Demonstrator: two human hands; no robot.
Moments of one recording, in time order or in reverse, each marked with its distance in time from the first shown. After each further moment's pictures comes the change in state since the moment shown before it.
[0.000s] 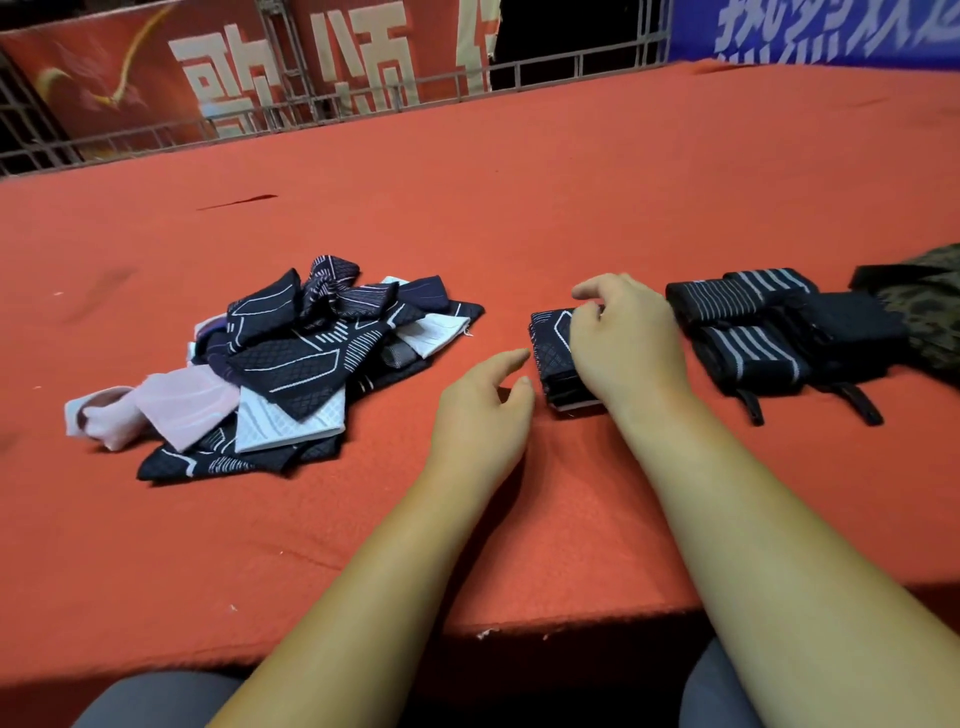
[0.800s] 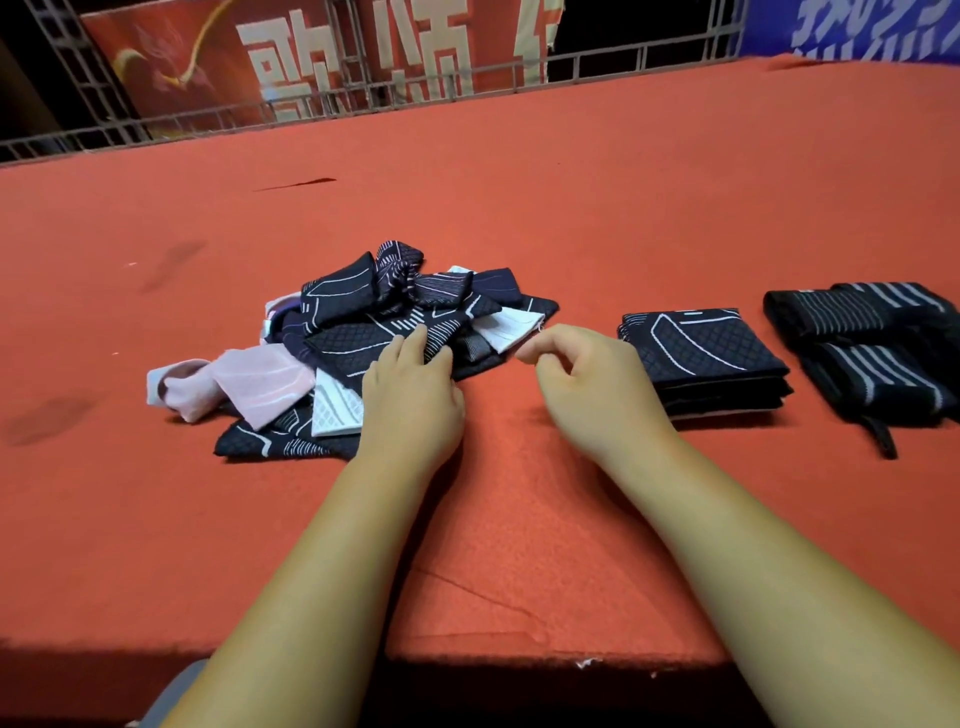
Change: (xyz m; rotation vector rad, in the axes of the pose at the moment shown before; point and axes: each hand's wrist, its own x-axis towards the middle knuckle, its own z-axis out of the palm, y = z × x) left_hand 0.039 -0.102 -0.107 0.852 0.092 -0.004; right_hand -0.046 -0.061 0.069 0.263 -0.287 -0.154
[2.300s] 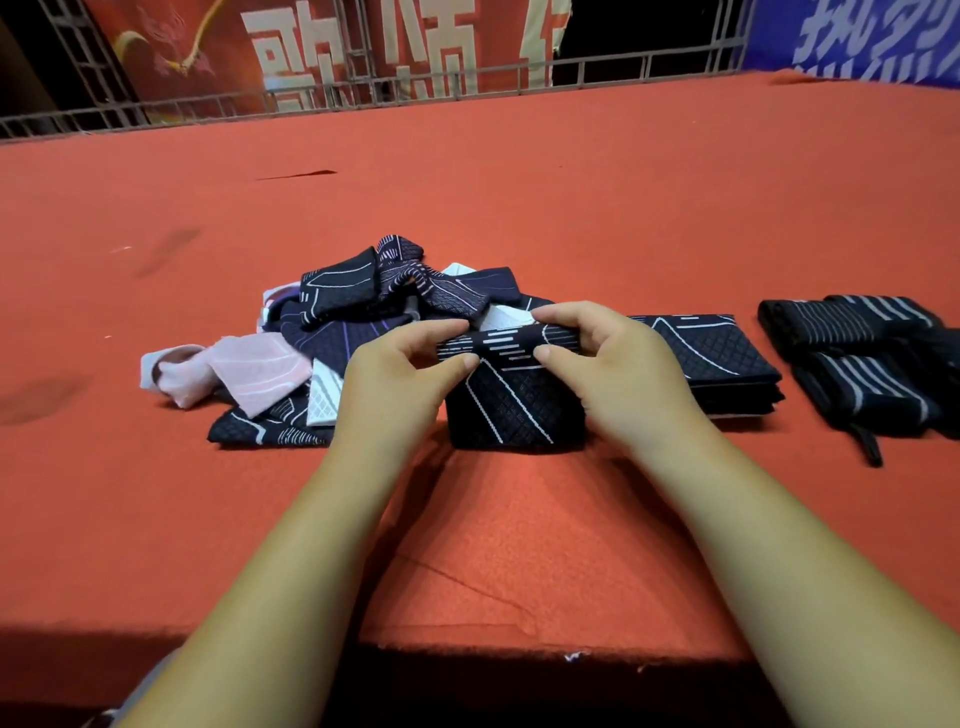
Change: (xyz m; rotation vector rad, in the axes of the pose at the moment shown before) left_hand -0.028 0.013 -0.052 -1.040 0.090 -0.196; right_hand -0.001 -0.006 -0.029 0.176 -0.086 0.079
